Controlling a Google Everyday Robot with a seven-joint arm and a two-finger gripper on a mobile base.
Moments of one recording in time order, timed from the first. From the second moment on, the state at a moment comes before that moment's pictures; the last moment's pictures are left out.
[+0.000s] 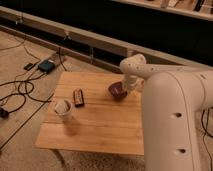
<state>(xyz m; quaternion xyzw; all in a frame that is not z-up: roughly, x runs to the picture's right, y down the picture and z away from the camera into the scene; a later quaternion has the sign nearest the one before) 0.148 0.027 0.913 -0.09 0.28 0.89 0.35</state>
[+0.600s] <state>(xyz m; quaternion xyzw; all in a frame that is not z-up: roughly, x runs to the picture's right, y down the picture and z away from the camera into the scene) 0.052 0.020 0.918 -0.14 0.26 0.86 0.42</state>
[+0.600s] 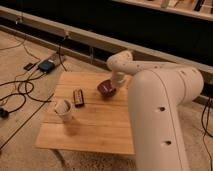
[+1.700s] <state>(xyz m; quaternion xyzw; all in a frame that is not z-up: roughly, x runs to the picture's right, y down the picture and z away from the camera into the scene) 0.067 0.106 0.870 -0.17 0.29 0.85 0.42</state>
